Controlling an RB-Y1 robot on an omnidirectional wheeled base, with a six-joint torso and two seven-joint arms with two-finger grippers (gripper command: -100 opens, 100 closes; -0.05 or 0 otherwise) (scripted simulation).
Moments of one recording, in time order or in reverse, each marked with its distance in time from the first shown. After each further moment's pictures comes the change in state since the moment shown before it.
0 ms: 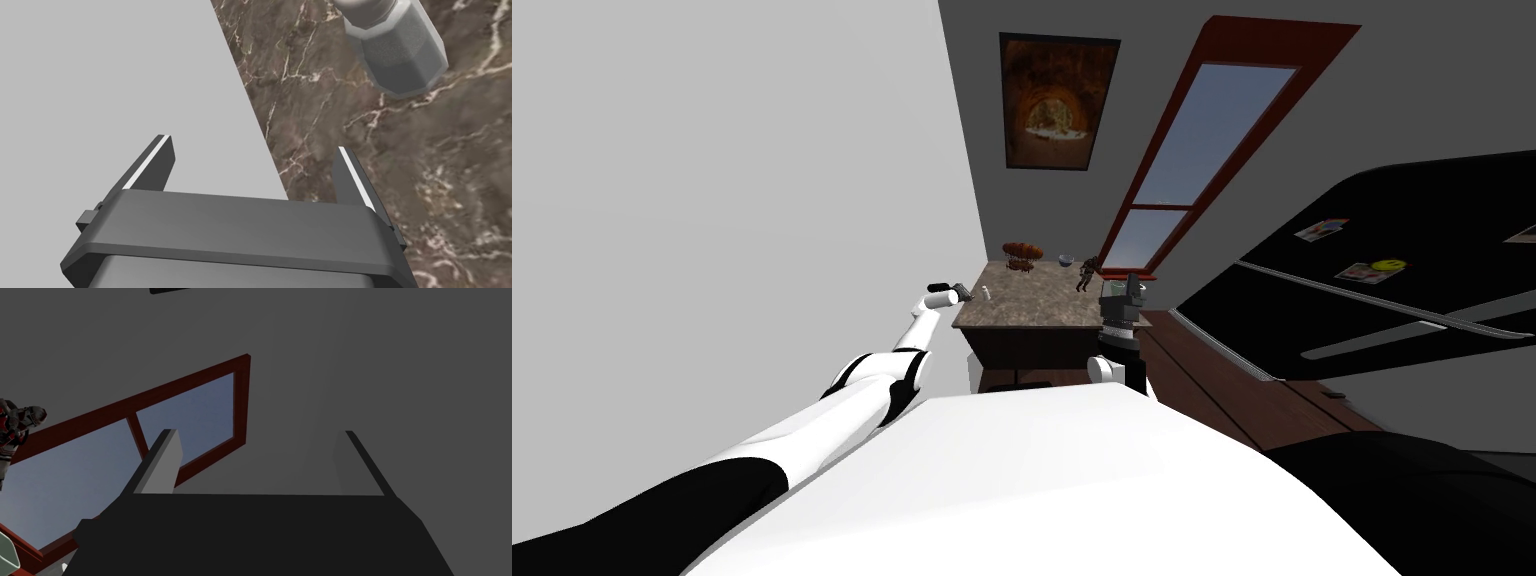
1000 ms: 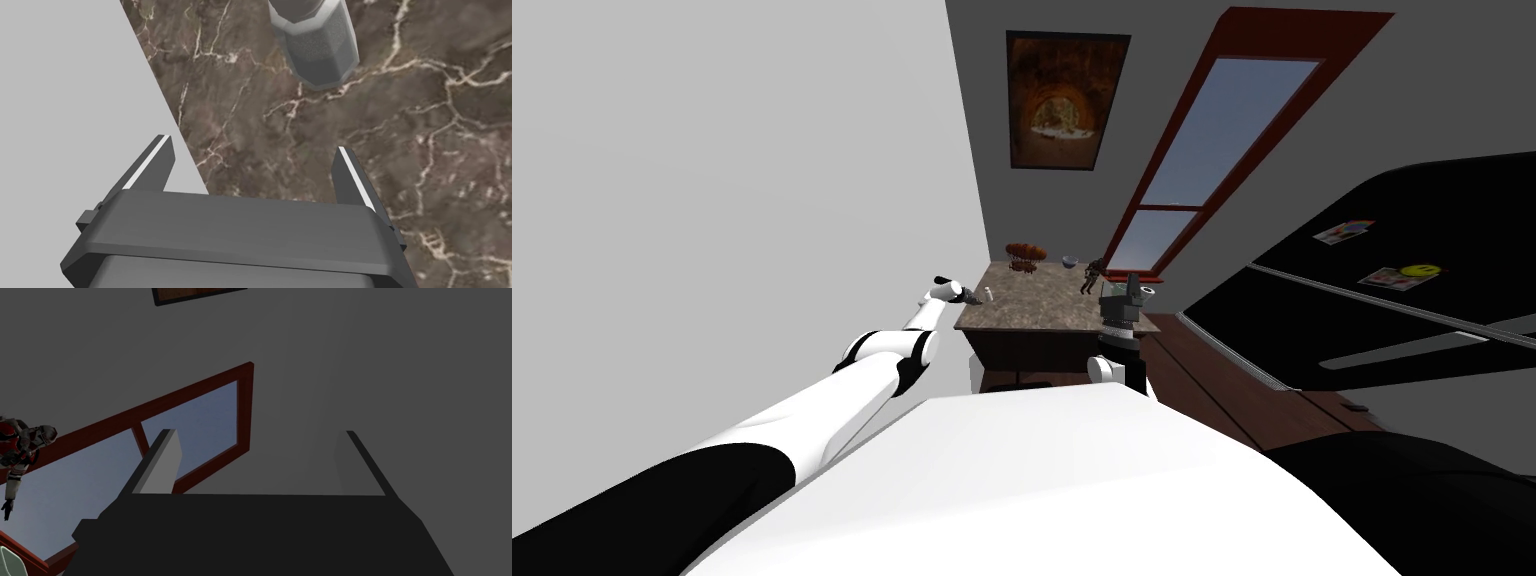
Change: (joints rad) left arm -0.189 -0.003 0.020 0.268 0.109 0.257 0.031; right arm 0.000 0.000 0.000 0.000 0.000 0.000 0.000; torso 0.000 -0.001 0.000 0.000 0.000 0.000
